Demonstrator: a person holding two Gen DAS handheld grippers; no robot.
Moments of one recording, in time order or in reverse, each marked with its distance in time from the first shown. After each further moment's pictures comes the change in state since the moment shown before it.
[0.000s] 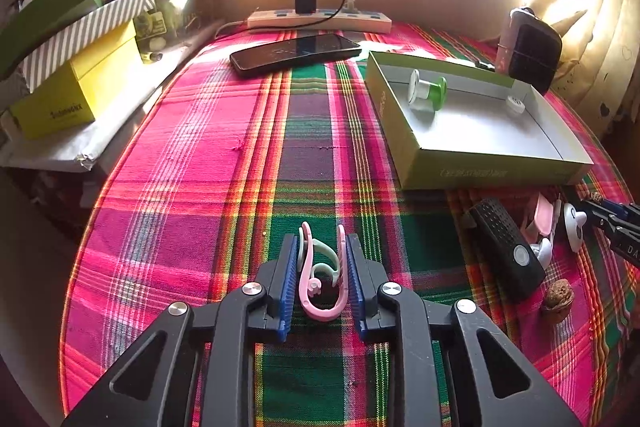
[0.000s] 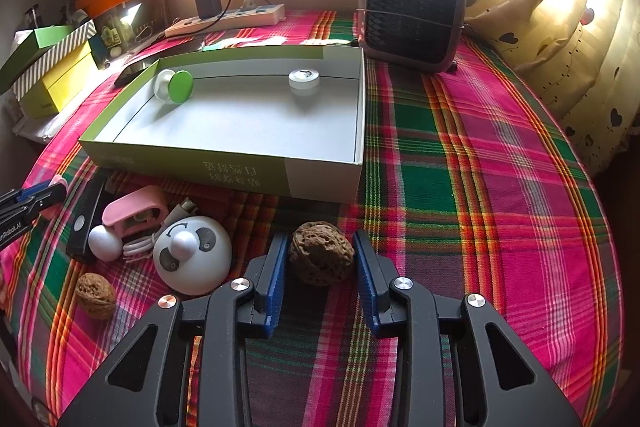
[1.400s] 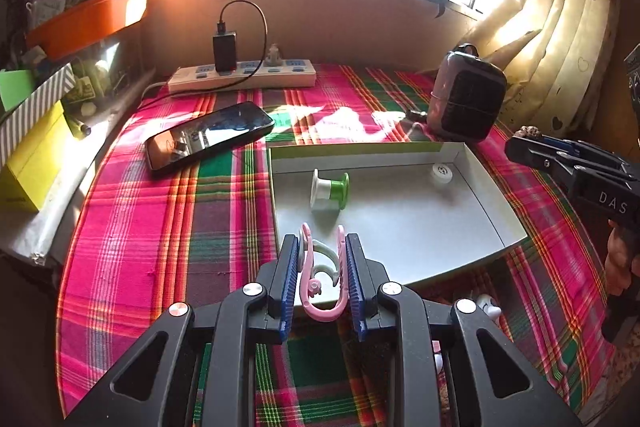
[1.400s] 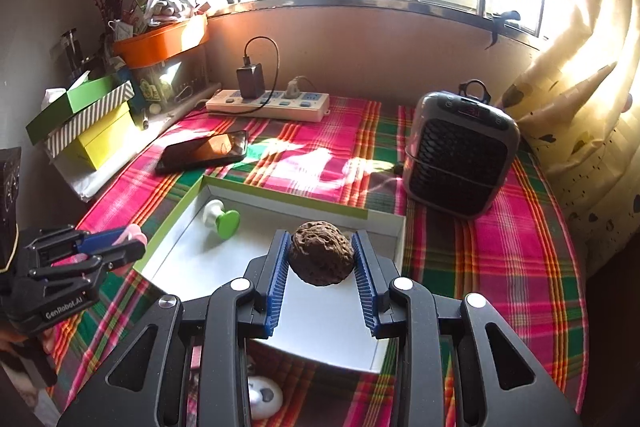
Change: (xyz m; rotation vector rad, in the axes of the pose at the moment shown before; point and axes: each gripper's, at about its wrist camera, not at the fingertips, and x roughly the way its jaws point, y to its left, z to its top) left arm -0.009 -0.054 0.082 0.070 -0.058 -0.183; right arm -0.024 0.027 0.122 -0.109 -0.148 0.137
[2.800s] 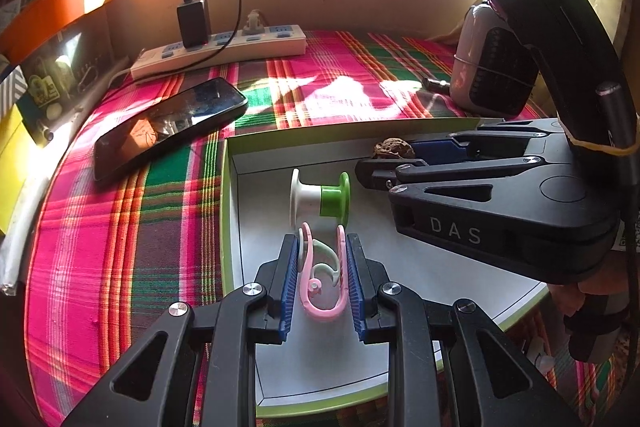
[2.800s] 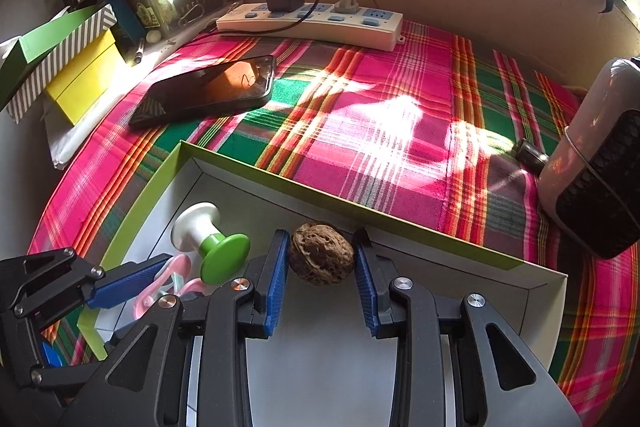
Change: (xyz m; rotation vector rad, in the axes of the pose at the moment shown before) left arm 0.078 -0.014 0.012 0.054 0.081 0.035; right arm 0.141 0.036 0.010 -0.069 0.271 0.086
